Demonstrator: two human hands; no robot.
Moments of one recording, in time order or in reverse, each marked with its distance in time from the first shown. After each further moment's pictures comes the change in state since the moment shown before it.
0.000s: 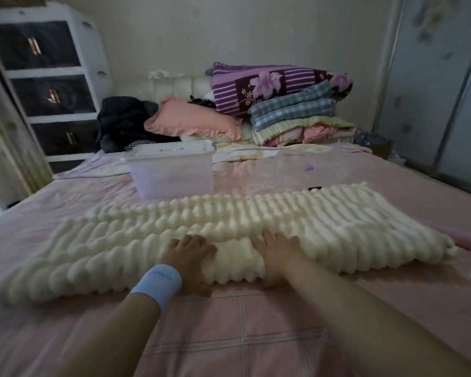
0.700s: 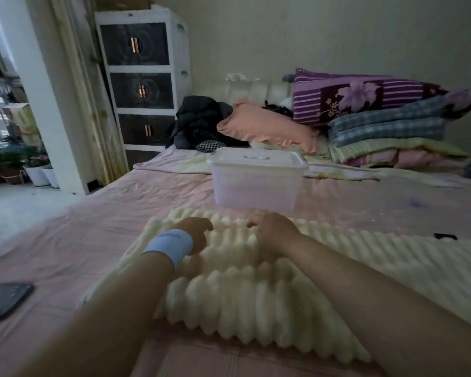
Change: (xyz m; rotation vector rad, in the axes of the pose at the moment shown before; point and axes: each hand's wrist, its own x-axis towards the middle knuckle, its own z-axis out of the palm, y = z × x) left_hand 0.027 -0.243 -0.010 -0.413 -0.050 -0.459; right_hand 0.170 -0.187 -0.140 0.382 0.327 -0.320
